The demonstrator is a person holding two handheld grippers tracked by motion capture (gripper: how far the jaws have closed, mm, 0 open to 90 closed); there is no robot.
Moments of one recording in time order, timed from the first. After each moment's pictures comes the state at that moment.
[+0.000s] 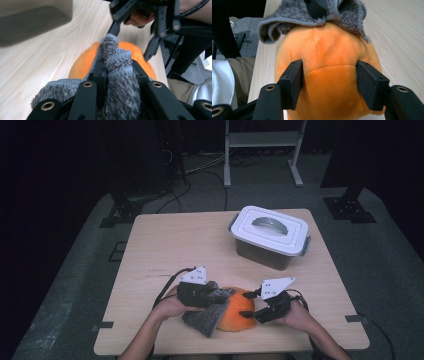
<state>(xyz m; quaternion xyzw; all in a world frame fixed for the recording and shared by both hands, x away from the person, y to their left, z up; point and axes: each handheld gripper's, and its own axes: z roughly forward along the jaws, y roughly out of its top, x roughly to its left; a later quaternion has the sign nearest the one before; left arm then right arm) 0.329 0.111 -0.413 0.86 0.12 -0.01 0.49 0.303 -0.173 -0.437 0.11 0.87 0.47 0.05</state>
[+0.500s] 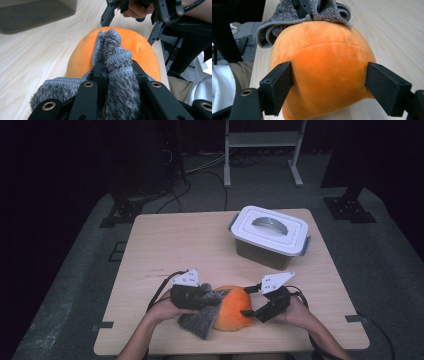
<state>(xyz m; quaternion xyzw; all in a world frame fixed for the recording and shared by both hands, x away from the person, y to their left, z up) 0.326 0.126 -0.421 0.86 0.13 -0.01 0.49 0.315 -0.174 -0.437 0.12 0.87 0.48 0.03</state>
